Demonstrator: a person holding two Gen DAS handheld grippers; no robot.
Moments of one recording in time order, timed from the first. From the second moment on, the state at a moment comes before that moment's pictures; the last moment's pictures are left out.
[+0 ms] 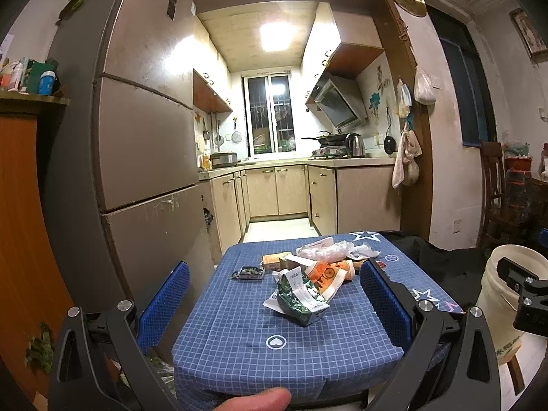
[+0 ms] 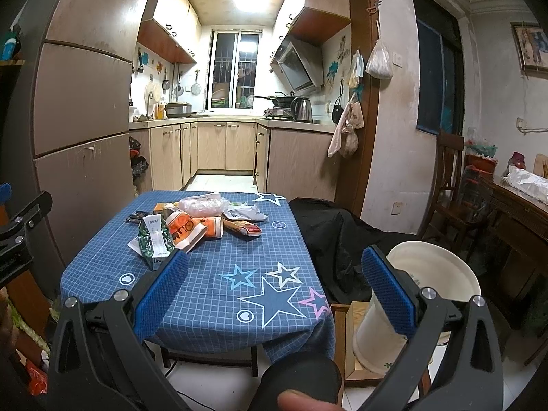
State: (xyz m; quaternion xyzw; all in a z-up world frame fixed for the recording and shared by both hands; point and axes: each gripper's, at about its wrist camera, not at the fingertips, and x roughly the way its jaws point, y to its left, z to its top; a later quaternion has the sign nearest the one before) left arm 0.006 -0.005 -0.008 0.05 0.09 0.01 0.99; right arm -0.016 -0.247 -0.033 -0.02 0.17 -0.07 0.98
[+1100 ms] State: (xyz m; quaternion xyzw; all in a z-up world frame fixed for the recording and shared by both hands) left arm 0.009 0.017 -0.064 -0.03 0.18 -0.07 0.98; right arm -0.024 -0.259 -0.064 0.14 0.20 0.13 0.96
